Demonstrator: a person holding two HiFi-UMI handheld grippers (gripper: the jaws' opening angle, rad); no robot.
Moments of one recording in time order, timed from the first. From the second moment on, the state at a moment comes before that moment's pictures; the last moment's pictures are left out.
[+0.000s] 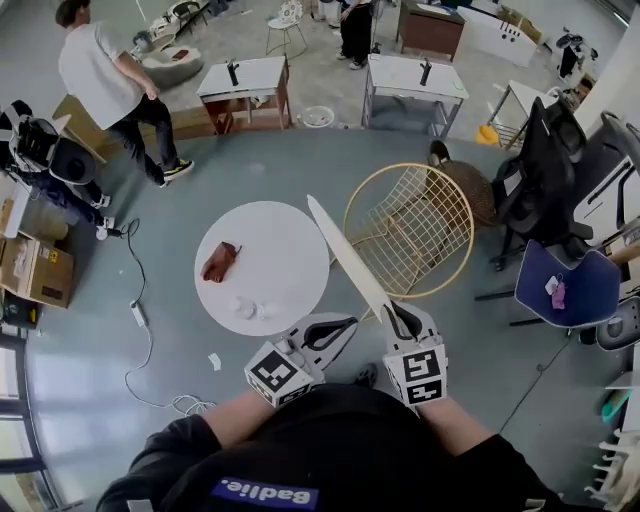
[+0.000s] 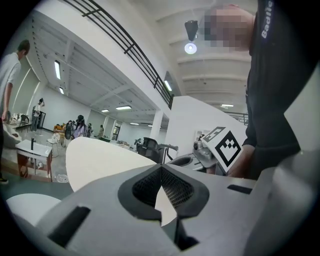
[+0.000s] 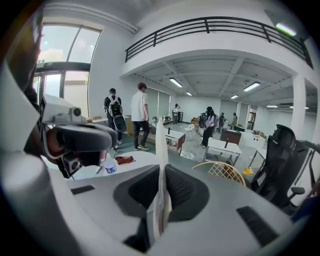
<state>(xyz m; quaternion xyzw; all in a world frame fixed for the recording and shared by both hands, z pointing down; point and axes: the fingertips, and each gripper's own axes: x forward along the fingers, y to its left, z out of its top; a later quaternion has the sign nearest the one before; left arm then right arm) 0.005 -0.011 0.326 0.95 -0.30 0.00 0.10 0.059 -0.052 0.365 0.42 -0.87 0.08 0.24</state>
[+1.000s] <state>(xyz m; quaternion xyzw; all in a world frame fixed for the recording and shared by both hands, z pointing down) 0.014 -0.003 0.330 0.96 -0.27 0.01 0.10 0.029 -0.031 0.355 0.38 -0.89 0.13 0.20</state>
